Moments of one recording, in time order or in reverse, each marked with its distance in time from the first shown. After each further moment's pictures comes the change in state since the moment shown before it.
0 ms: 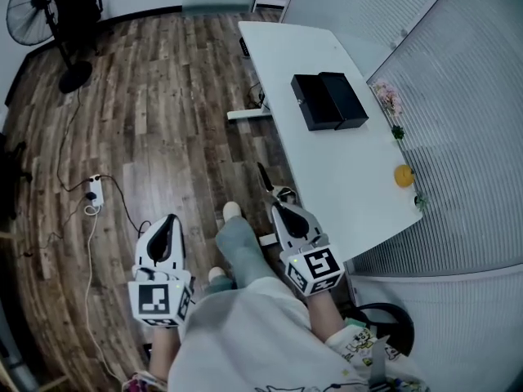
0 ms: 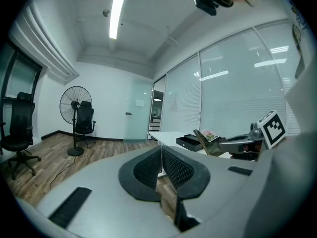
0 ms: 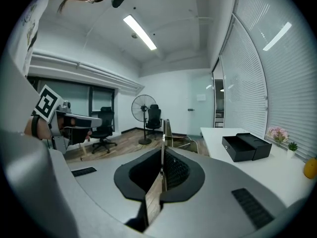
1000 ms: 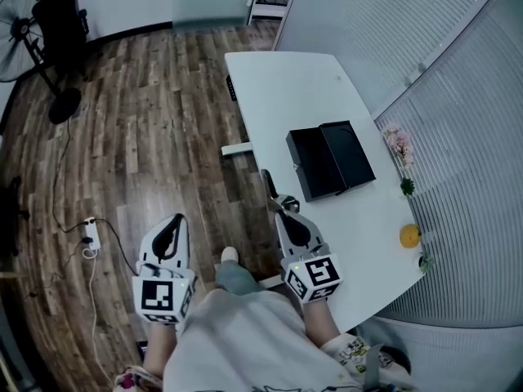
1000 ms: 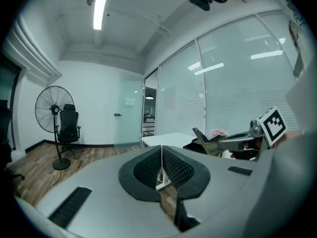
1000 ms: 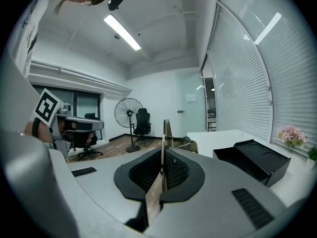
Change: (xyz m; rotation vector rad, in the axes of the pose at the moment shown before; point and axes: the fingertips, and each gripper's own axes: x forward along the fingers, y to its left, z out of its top) left arm 0.270 0.008 0.053 0.100 0.034 -0.081; right arm 0.168 -0.186 0.038 0.080 -0.036 -0.070
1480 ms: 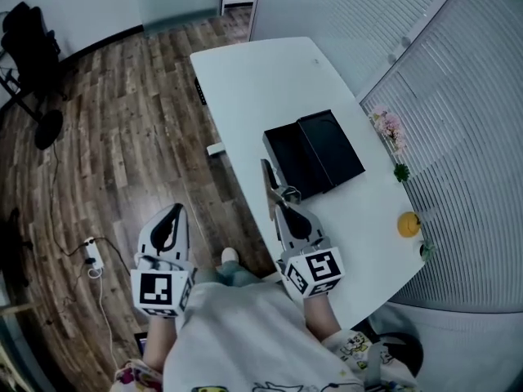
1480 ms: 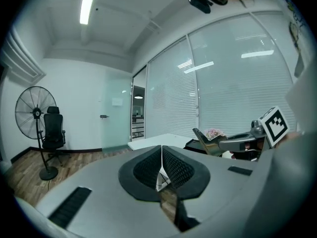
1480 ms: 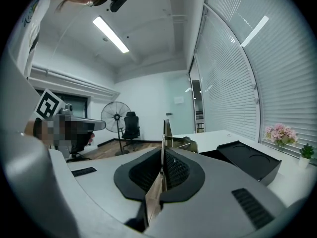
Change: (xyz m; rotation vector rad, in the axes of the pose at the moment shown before) left arm 0.093 -0.034 0.028 0.060 0.013 -0.110; right arm 0.013 -0.078 0.010 0.054 -0.031 -0.109
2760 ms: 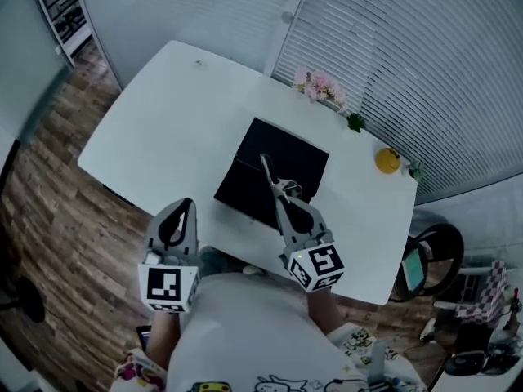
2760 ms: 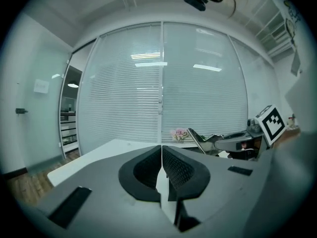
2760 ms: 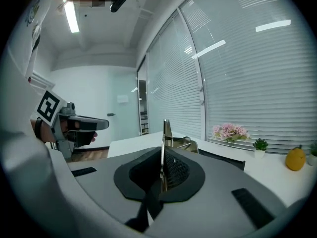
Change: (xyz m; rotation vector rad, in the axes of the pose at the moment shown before) left arm 0.295 -0.052 0.046 0.126 0.034 -0.768; right arm 0.071 -0.150 0.010 0.151 0.006 -0.700
